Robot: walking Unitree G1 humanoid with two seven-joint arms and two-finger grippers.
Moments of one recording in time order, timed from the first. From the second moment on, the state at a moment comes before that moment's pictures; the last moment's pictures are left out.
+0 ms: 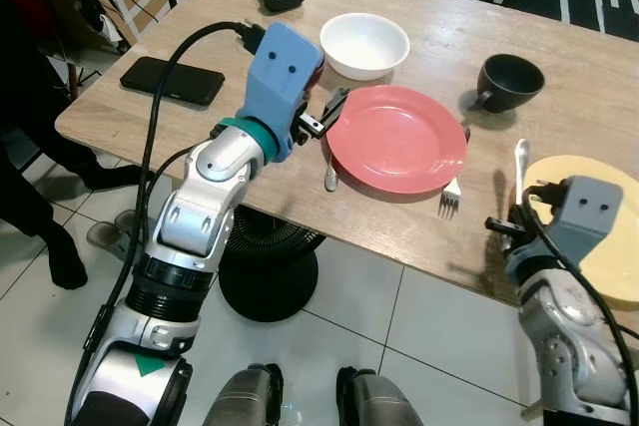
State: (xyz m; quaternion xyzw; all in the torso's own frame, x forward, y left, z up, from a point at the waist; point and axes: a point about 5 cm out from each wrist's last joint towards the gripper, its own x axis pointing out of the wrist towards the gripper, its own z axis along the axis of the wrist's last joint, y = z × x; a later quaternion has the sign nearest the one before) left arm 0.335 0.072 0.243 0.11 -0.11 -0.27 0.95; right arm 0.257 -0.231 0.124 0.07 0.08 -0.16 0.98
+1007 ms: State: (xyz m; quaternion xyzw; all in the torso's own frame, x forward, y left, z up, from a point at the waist) left arm 0.334 0.068 0.243 0.11 -0.12 -0.28 0.95; right arm 0.267 -0.241 0.148 0.01 0.06 -0.11 0.99
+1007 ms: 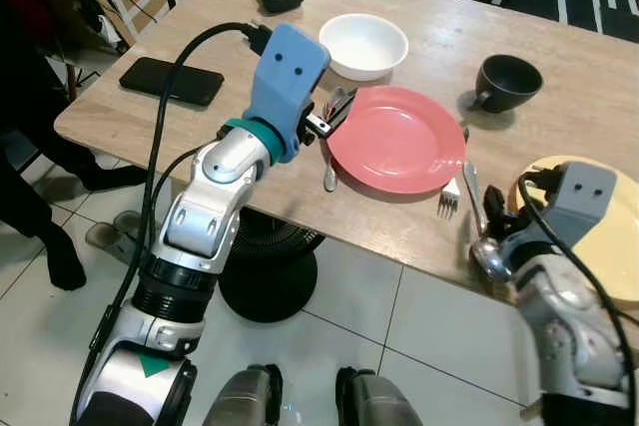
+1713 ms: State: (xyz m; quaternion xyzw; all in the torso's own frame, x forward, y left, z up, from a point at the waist) left arm 0.333 0.068 0.237 0.10 -0.11 -0.27 0.95; right arm 0.266 -0.212 0.127 0.10 0.16 -0.04 0.98
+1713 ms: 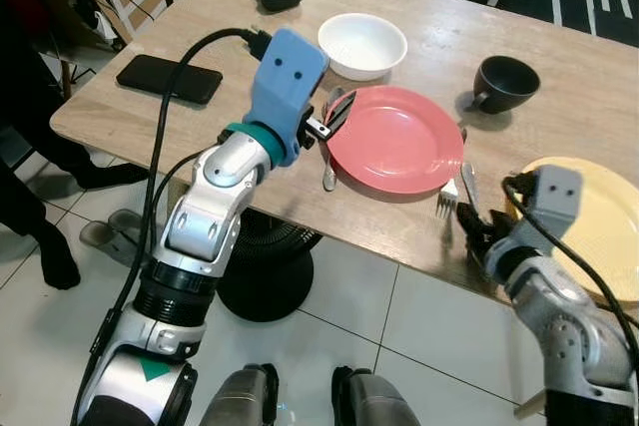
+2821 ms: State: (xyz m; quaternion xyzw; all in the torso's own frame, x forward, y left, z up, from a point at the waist) left arm 0.333 0.068 0.237 0.11 -0.11 -0.27 0.95; right arm 0.265 -0.225 0.117 0.05 0.18 -0.07 0.98
